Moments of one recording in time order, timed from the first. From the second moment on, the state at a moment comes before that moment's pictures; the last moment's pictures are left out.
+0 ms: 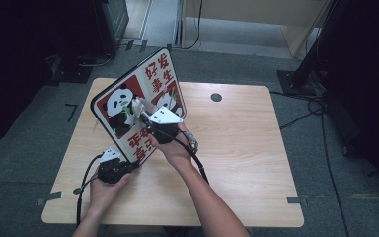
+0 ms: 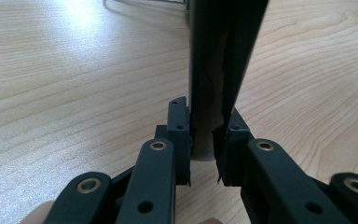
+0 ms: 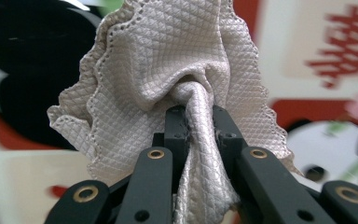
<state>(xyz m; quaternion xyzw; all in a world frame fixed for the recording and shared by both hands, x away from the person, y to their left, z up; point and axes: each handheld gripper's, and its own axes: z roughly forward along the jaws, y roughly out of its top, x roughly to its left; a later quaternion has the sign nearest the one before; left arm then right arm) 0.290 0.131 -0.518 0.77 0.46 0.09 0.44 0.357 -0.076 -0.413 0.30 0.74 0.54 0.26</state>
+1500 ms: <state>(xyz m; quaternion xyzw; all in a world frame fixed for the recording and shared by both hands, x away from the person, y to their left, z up) 0.289 0.130 -0.518 0.77 0.45 0.09 0.44 0.421 -0.099 -0.363 0.27 0.69 0.61 0.27</state>
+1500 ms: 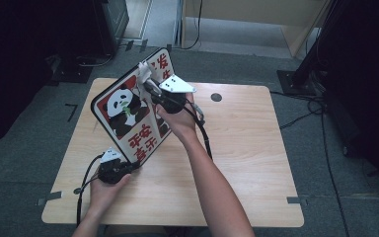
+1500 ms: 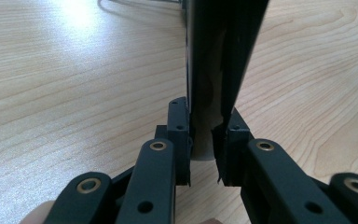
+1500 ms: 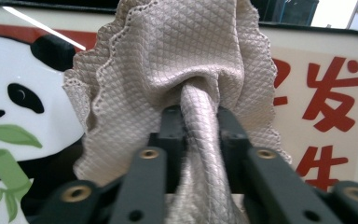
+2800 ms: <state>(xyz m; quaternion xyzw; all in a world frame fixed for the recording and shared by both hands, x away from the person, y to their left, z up) 0.291 0.132 -0.518 0.78 0.45 0.08 0.44 0.467 -0.120 -0.349 0.34 0.66 0.59 0.32</state>
